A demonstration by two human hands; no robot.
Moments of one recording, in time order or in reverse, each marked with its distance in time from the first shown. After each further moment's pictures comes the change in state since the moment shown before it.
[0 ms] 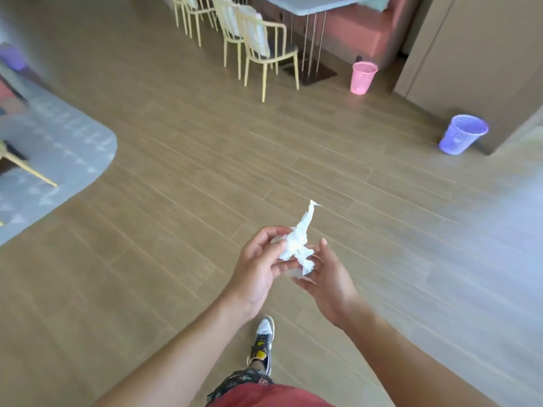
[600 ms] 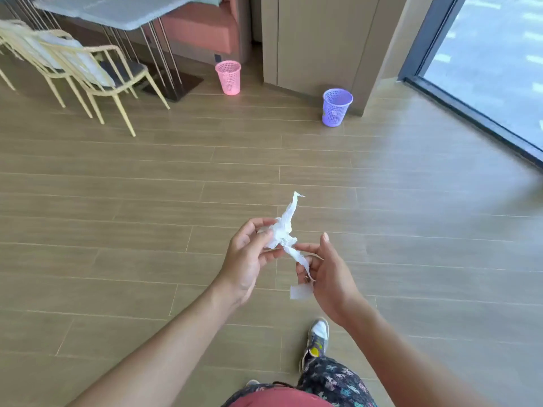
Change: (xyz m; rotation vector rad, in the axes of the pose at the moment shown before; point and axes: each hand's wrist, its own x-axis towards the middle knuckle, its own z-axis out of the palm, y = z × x) left_hand 0.302 0.006 0.131 0.199 -0.421 -0.190; right_hand 0.141 -0.160 -0.093 0.287 0.385 -0.175
